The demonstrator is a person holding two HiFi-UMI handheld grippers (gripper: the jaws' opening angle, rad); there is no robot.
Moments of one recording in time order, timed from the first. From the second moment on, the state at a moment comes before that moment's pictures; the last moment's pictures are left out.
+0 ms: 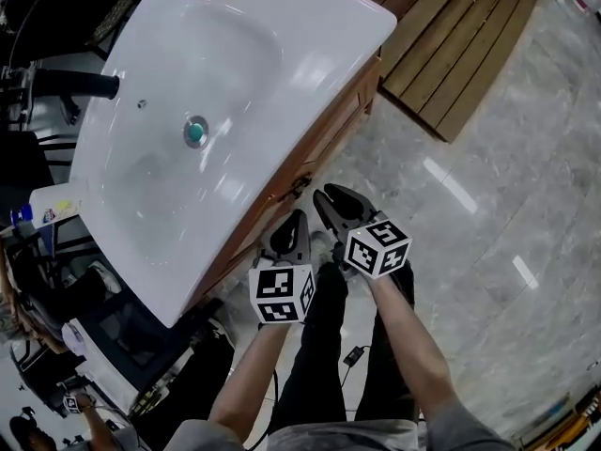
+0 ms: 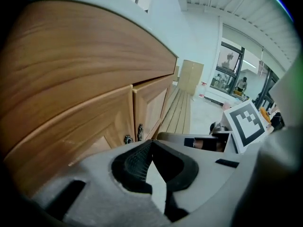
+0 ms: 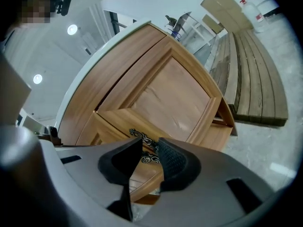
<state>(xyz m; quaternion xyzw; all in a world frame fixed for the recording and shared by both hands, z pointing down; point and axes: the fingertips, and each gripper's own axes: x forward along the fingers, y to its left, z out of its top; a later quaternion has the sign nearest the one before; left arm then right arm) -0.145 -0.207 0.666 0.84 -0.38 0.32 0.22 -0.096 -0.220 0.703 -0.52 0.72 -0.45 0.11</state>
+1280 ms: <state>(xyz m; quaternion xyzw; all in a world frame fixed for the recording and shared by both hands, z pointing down) -0.153 -0.217 0.705 0.83 -0.36 0.36 0.23 -0.120 -0.253 0.747 -0.48 0.74 -0.45 0.13</state>
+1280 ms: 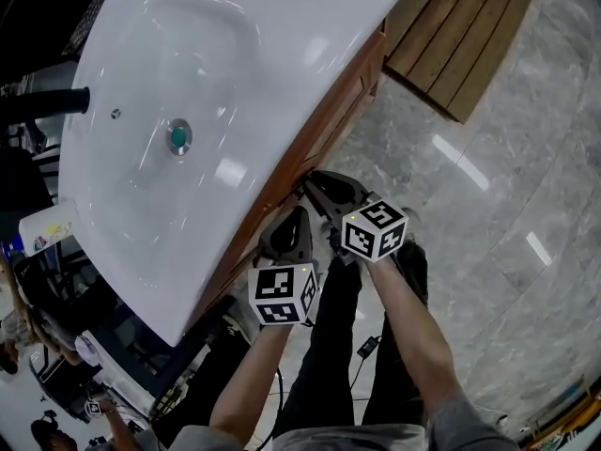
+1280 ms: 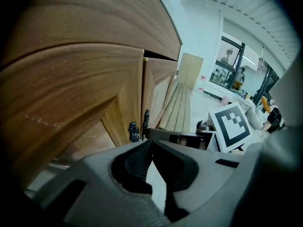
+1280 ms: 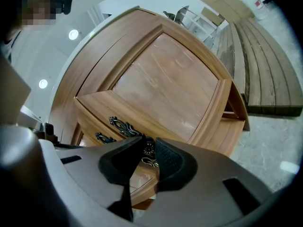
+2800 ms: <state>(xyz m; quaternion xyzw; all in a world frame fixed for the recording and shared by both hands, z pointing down) -0.107 -0.150 0.715 0.81 -0.39 0.34 0.28 -0.055 -0.171 0.742 -0.40 0.78 -0.47 0.06</state>
